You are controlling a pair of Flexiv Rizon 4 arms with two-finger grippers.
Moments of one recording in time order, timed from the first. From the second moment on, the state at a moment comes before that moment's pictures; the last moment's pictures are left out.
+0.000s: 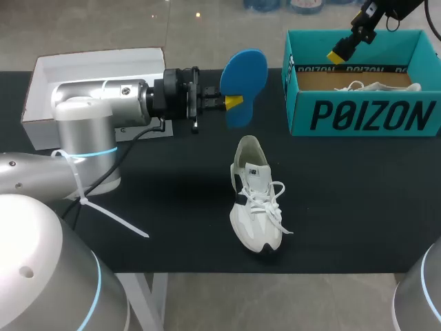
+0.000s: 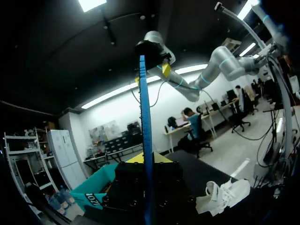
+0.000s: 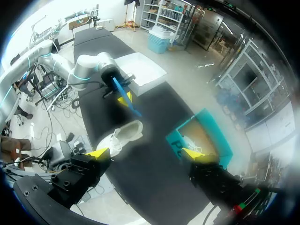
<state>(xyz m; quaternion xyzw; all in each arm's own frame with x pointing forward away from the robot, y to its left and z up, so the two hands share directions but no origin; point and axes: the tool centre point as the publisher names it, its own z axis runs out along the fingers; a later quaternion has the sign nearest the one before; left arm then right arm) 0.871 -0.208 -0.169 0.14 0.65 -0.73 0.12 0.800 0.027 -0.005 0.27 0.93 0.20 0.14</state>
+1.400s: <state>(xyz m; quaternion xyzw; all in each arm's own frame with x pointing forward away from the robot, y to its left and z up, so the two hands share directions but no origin) 0.835 -0.218 -0.168 0.49 0.52 -0.60 0.36 0.800 0.027 -0.005 0.27 0.93 0.20 0.14</state>
